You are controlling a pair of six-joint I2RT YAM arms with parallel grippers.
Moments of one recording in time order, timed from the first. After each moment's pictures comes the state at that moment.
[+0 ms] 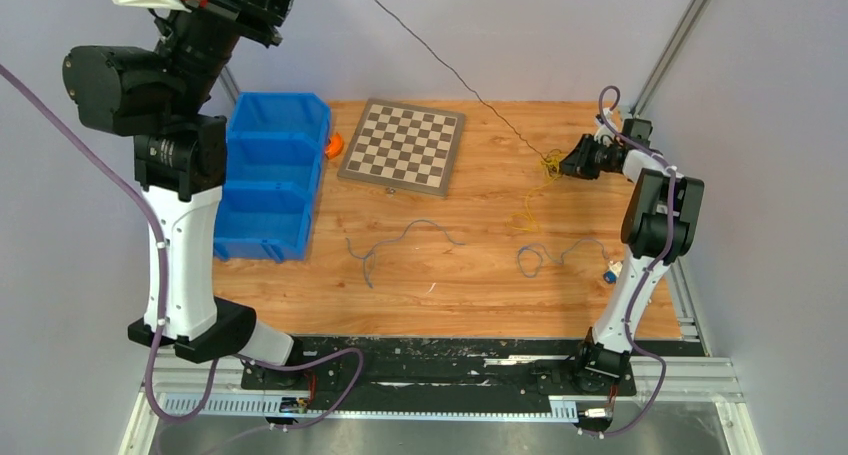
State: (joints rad) left arm -0.30 1.46 2.30 0.08 0.53 -0.47; right arm -0.29 2.18 1.56 -0.30 -0.83 0.10
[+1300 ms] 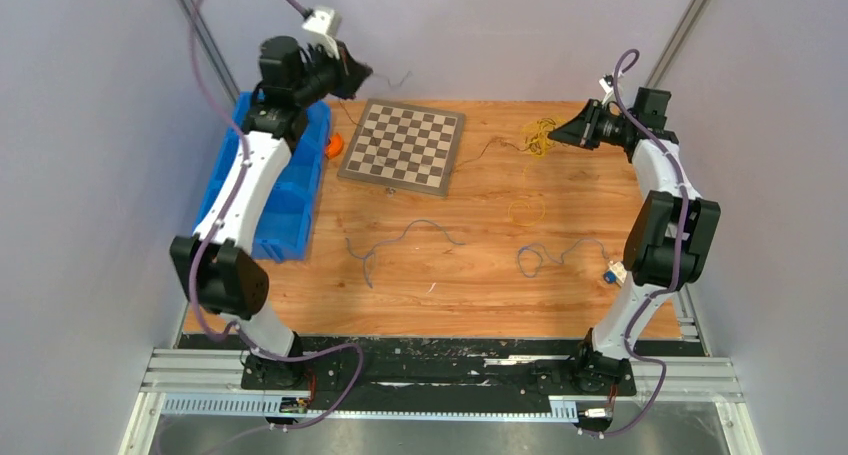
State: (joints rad) left arm -0.19 1.60 1.76 -0.13 0.46 -0.15; right arm -0.25 1.93 1.56 -0.29 -1.05 0.20
